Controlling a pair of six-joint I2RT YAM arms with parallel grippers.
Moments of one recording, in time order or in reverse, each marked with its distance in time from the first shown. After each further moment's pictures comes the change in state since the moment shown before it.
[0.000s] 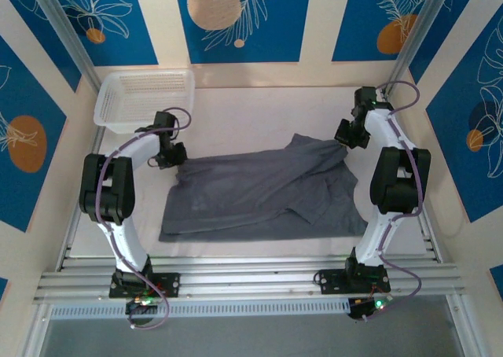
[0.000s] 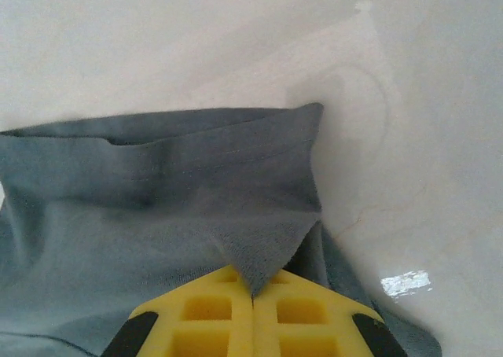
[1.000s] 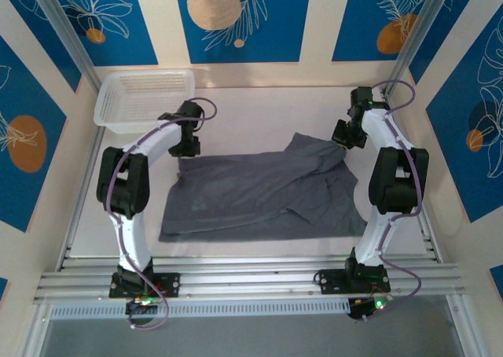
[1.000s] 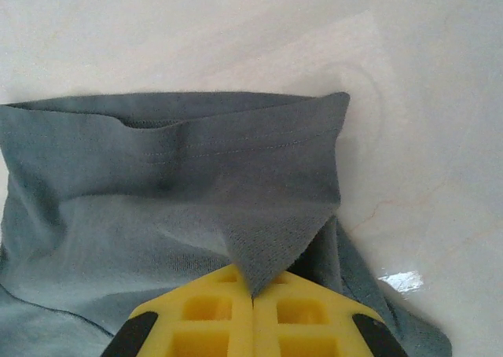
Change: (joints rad) left arm -0.172 0.122 0.265 -0.228 -0.320 0.078; right arm 0.022 0.000 0.001 -0.009 0.005 -0.011
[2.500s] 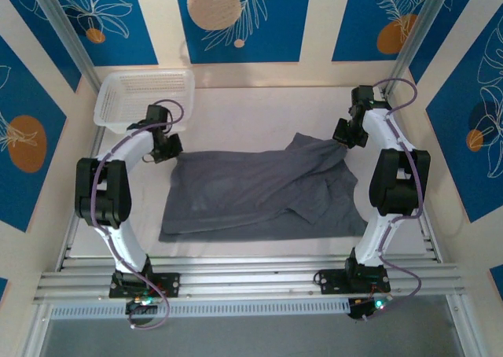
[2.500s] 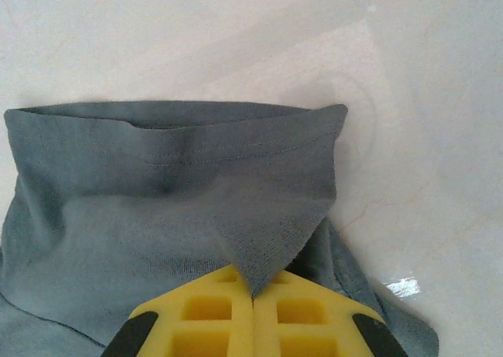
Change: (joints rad) left arm 0.209 -0.166 -0.230 0.228 0.334 -0.121; right arm -0.002 -0.019 0.002 -0.003 0.017 0.000
